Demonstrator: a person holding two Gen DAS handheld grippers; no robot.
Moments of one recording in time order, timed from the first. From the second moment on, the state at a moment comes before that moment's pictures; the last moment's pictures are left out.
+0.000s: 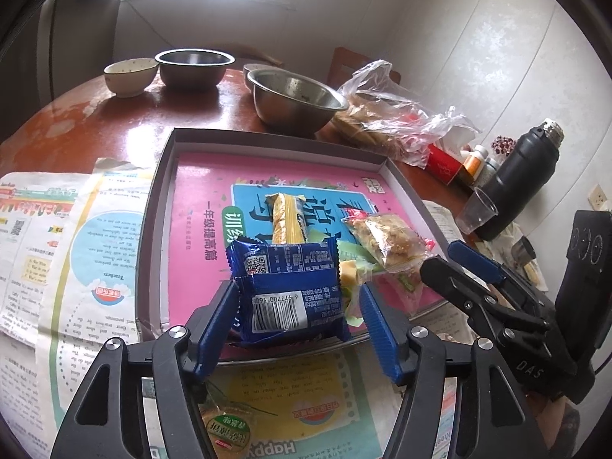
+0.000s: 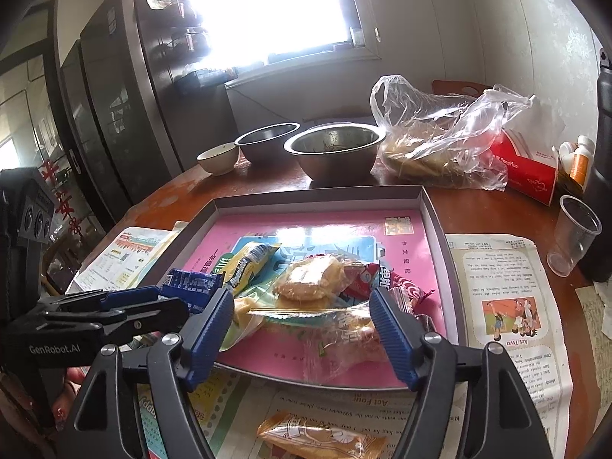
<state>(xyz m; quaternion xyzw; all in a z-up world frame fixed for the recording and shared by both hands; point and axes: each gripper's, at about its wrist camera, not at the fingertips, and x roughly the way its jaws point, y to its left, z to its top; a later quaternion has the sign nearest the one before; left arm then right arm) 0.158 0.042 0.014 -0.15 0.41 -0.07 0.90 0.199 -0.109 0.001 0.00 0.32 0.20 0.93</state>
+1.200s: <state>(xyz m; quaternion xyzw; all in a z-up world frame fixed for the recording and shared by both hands) 0.101 0.059 0.054 -0.14 0.38 -0.04 0.91 0.140 -0.139 0.030 0.02 0.26 0.19 0.95</state>
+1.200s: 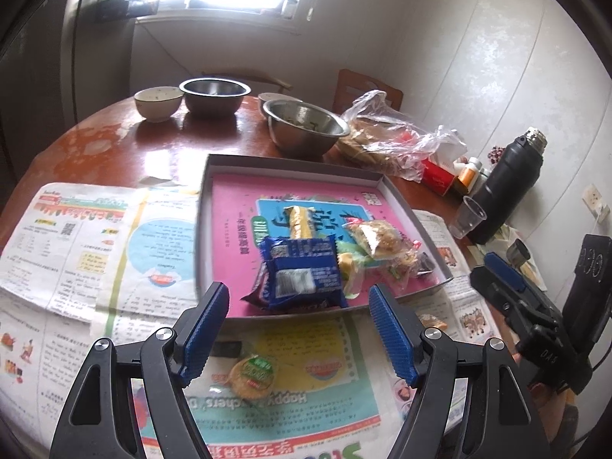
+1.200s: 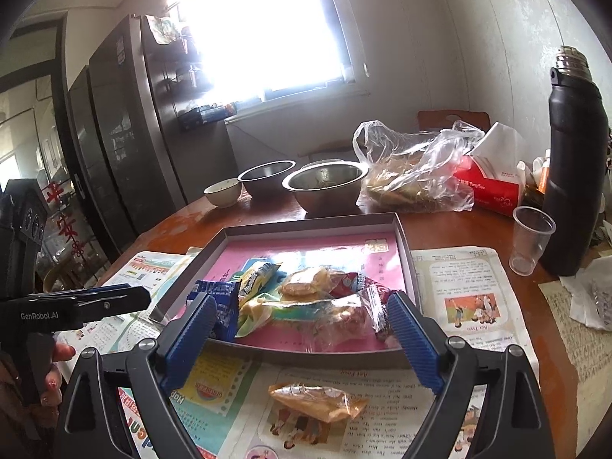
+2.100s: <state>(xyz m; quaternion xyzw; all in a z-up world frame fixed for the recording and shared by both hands) 0.077 0.074 0.002 -0.11 0.45 -0.01 0.88 0.120 -0.148 -0.012 0.02 0.32 0.19 0.93</state>
